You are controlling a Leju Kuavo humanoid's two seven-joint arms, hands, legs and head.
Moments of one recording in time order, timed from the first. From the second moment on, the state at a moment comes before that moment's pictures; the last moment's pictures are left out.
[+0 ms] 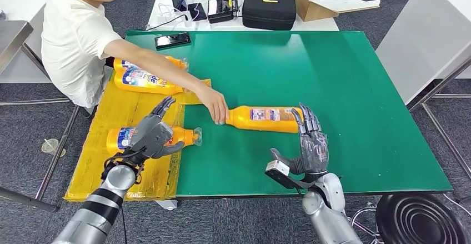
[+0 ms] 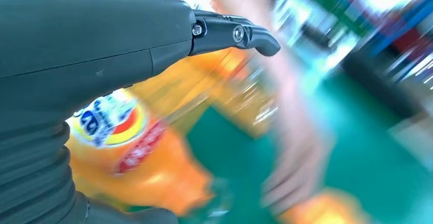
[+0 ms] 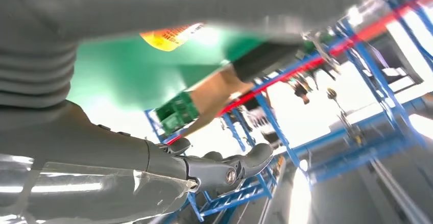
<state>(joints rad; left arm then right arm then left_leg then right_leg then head) -0.43 -0.04 -0.38 -1.02 -0.43 0.09 -0.29 -0.16 -0.05 0.20 -1.10 0.93 -0.62 -0.59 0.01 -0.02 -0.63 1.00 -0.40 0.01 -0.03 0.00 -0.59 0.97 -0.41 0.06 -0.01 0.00</state>
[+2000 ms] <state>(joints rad) -0.29 -0.11 -0.54 -1.43 -0.21 0.15 -0.34 -0.57 -0.15 0.46 -0.53 1.09 -0.16 -0.33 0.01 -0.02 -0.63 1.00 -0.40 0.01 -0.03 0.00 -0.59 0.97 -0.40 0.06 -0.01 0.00</state>
